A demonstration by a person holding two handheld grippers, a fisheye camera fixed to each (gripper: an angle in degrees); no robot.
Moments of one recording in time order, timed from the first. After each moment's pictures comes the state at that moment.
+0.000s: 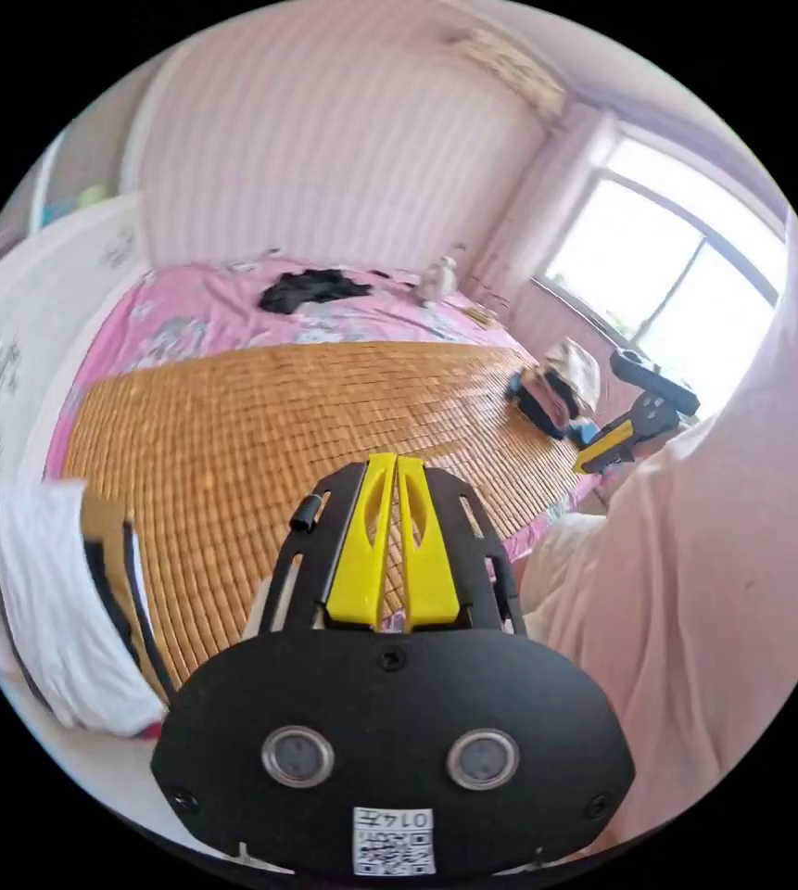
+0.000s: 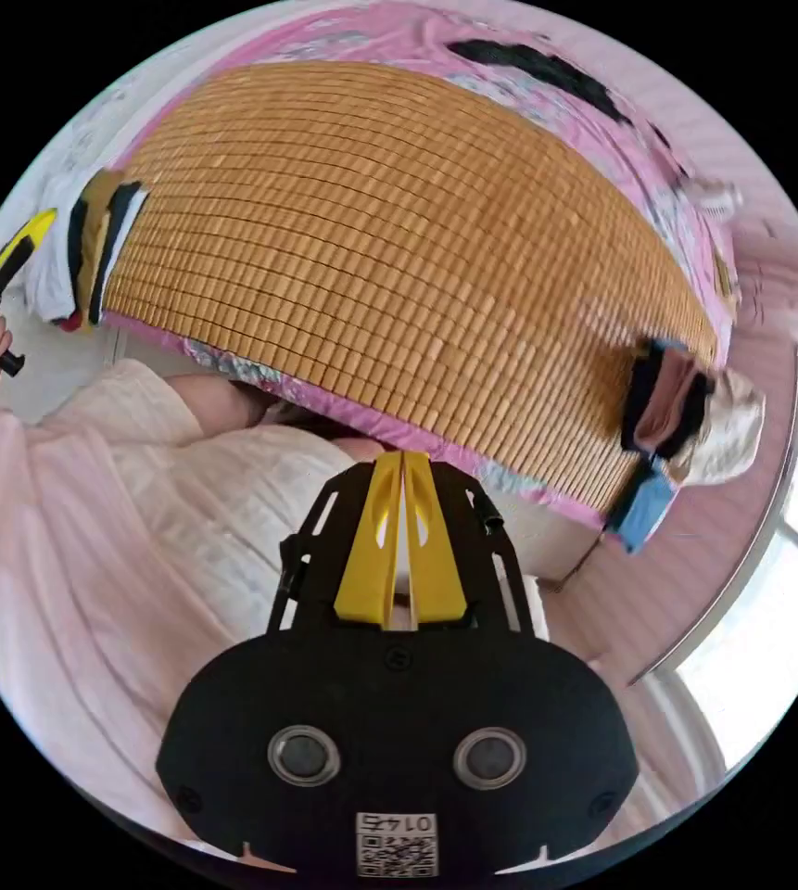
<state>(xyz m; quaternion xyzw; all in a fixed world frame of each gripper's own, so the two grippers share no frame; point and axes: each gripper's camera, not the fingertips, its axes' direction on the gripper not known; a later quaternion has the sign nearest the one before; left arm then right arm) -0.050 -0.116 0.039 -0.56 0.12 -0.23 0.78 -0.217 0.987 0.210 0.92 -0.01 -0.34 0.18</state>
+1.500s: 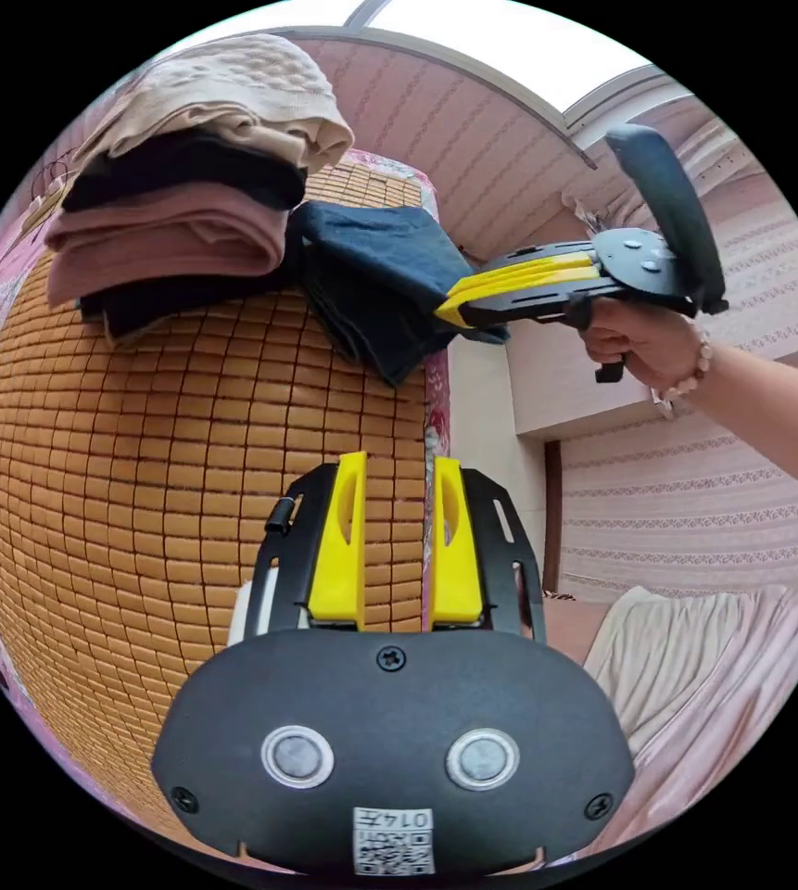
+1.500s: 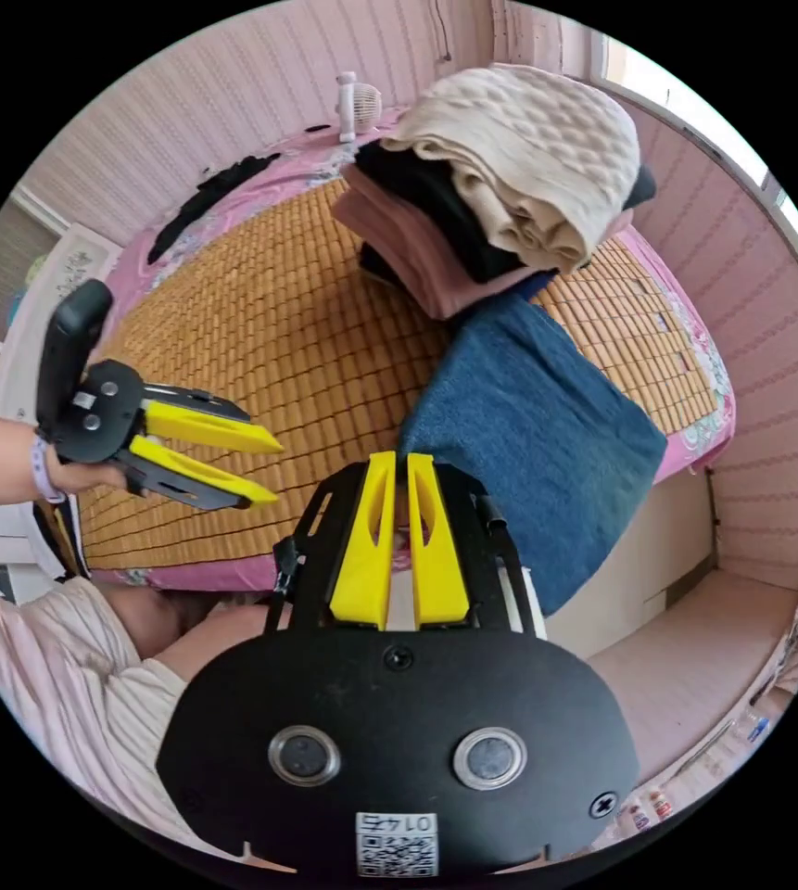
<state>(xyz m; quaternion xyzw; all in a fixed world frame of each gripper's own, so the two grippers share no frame) 0.673 0.109 0.591 -0.65 0.57 0.03 0.50 0.085 0.622 -0.075 0.84 -0.37 -0.40 0.03</state>
